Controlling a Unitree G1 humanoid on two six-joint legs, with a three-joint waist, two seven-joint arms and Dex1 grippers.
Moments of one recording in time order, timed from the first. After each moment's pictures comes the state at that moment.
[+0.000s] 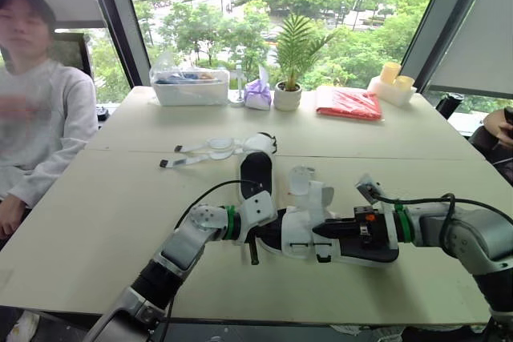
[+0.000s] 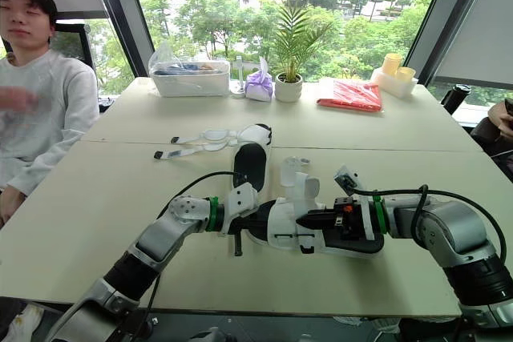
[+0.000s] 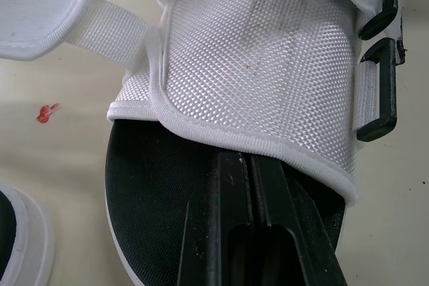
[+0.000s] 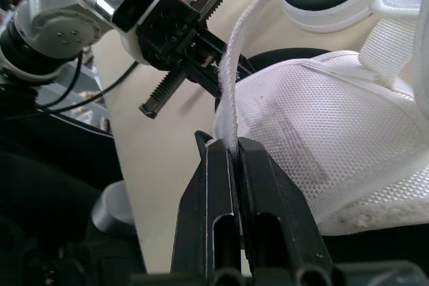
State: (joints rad) left arm -0.55 0.32 -0.41 0.10 -0.07 0.30 -0.98; right arm -0.39 -0.88 0.04 -0.18 0.80 0.98 1.02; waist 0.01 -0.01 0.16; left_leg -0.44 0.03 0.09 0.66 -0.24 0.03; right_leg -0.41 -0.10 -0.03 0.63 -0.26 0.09
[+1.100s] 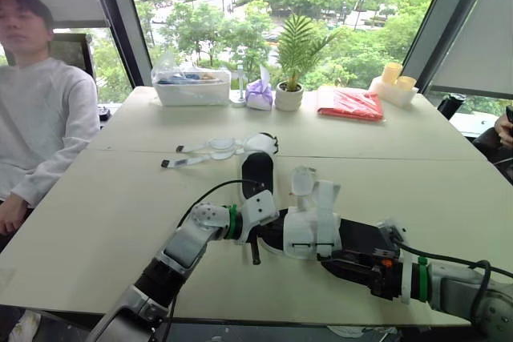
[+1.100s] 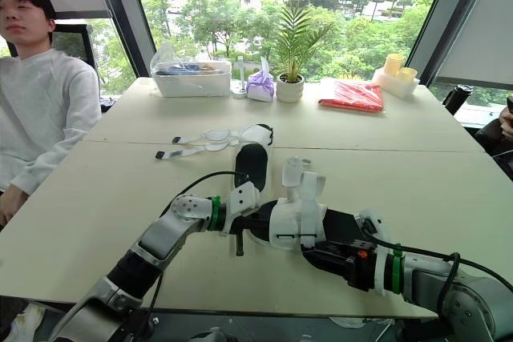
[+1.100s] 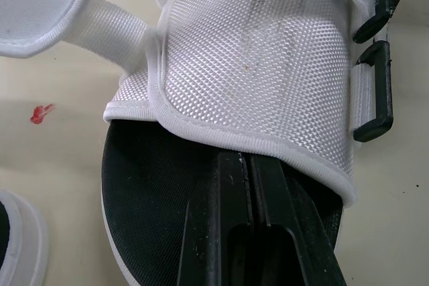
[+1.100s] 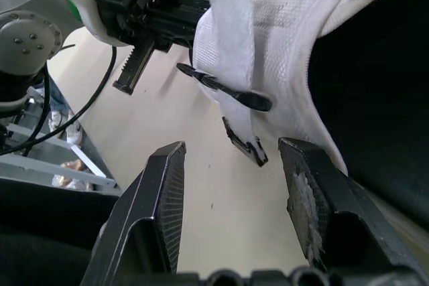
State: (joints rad) left arm -0.56 0.29 -0.40 0.11 -0.07 0.31 -1.00; right arm 0.07 -0.69 -0.25 -0.47 0.94 1.05 0.70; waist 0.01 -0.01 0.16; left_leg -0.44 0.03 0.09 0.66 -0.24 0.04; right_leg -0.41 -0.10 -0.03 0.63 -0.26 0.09
